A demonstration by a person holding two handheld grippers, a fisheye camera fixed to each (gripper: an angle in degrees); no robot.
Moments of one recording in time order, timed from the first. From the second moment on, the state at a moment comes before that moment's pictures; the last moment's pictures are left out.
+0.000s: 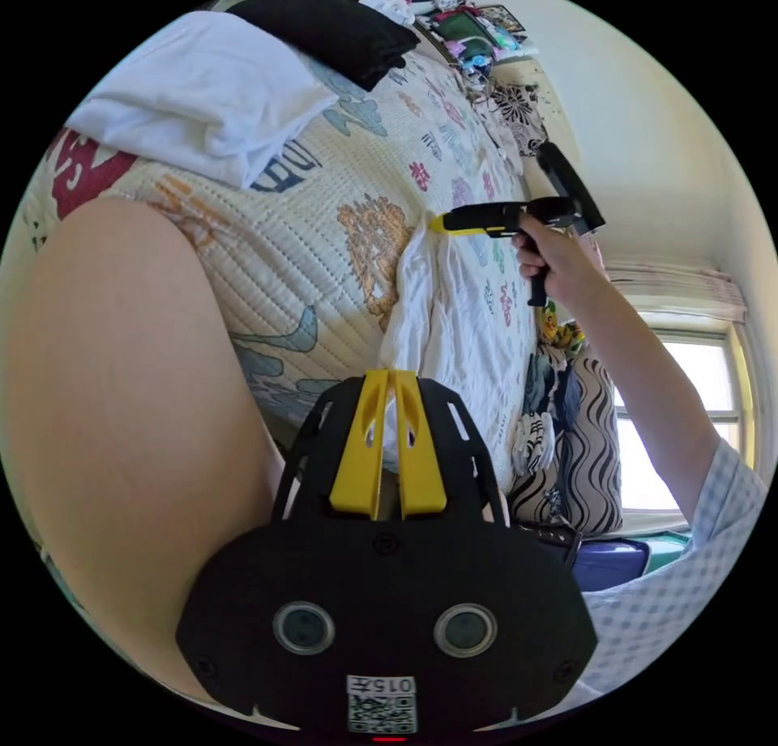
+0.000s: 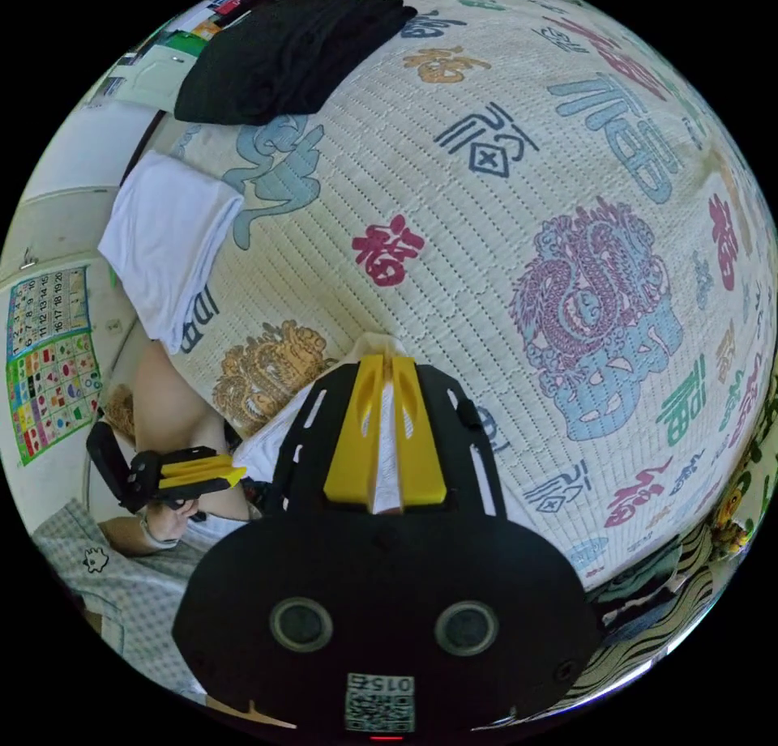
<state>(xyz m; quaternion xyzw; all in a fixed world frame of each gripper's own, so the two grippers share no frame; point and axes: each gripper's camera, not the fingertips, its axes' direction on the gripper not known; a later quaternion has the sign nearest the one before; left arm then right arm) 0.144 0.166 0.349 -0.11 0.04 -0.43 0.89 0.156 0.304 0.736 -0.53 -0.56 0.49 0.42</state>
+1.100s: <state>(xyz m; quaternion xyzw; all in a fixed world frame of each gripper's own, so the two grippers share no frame) 0.465 0.006 0.535 -0.23 0.19 -0.03 0.95 0.336 0.555 0.366 -0.28 -0.41 0.79 0.36</state>
